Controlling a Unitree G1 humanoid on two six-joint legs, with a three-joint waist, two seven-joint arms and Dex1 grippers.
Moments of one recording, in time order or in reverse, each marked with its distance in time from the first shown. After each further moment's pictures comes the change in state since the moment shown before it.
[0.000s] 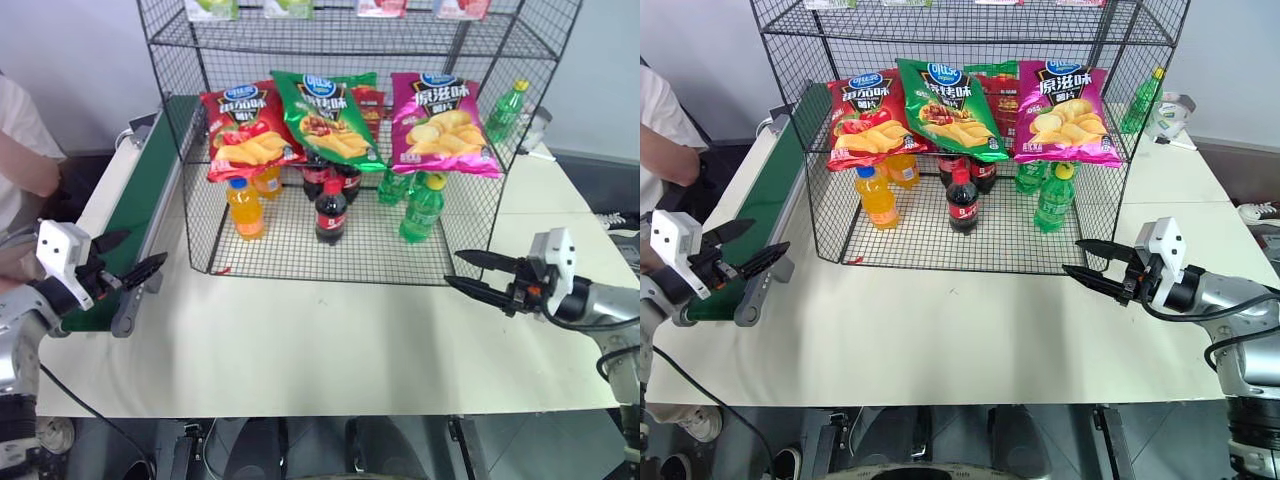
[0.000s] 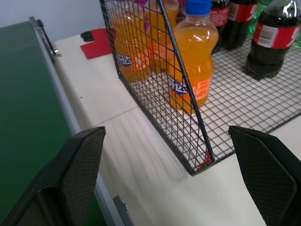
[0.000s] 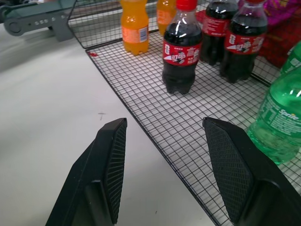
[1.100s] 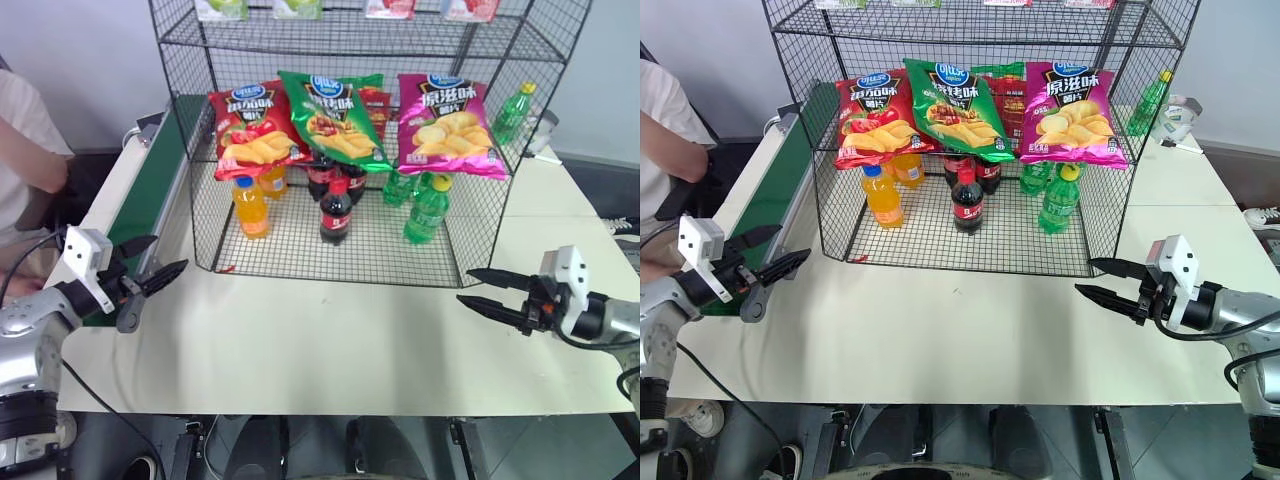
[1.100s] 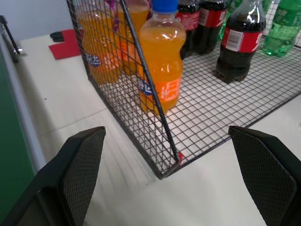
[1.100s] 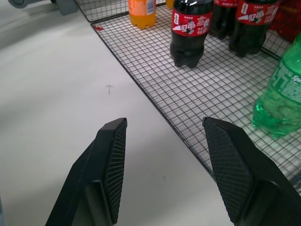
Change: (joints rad) left arm -0.028 -0.076 -0.064 0.032 -0.002 -0.043 -0.058; right arm 0.104 -0.041 -0.033 0.021 -0.005 -0.070 0.014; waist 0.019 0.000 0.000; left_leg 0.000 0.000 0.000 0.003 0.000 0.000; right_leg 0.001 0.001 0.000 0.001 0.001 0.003
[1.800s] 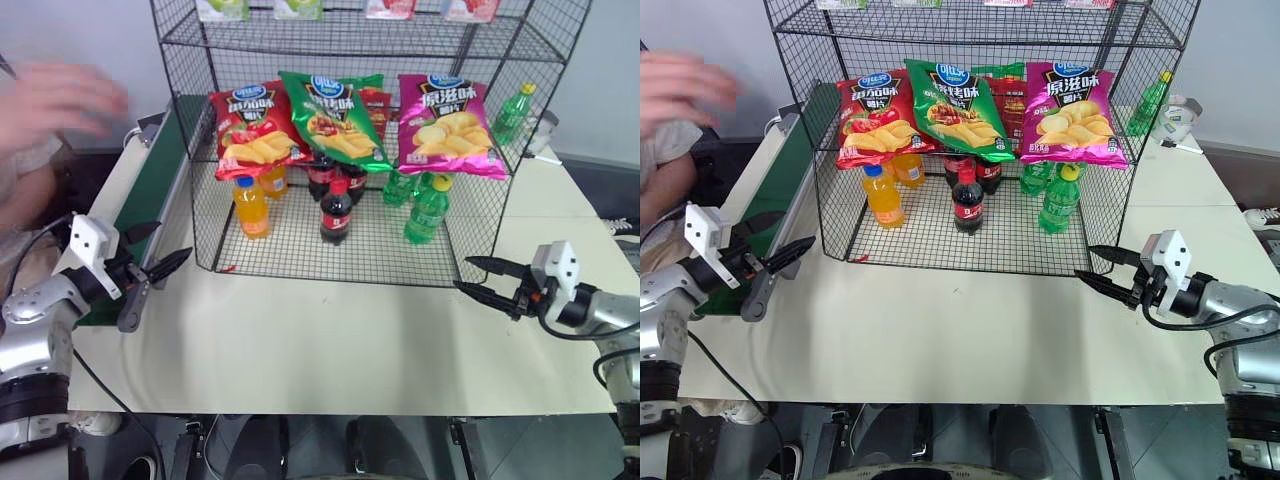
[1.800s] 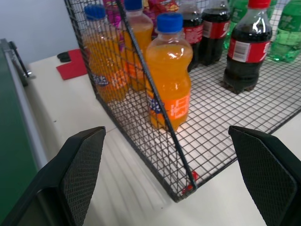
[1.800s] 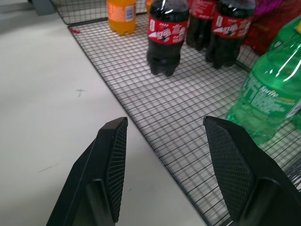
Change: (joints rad) left arm -0.094 -0.003 -0.014 0.100 0.032 -0.086 -0.001; right arm -0.145 0.068 0.062 0.199 -0.085 -0.175 -0.009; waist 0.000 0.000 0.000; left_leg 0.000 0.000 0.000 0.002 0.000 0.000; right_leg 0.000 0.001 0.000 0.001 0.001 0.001
